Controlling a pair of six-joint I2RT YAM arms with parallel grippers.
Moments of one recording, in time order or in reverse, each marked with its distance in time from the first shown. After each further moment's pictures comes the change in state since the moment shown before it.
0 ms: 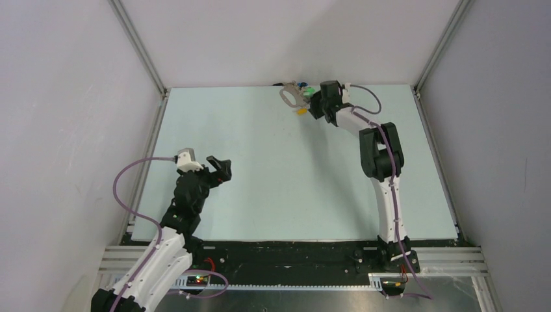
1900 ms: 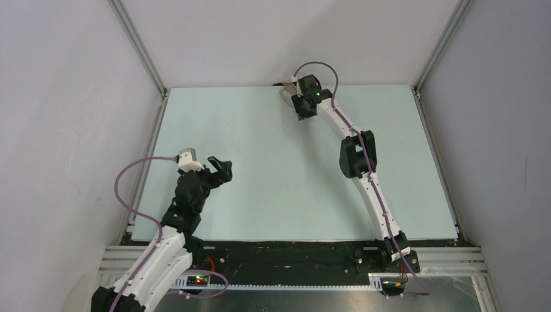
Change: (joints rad) left arm 0.000 0.011 0.000 -0.011 0.011 -0.001; right arm 0.092 0.402 0.838 -0.676 0.052 -1.327
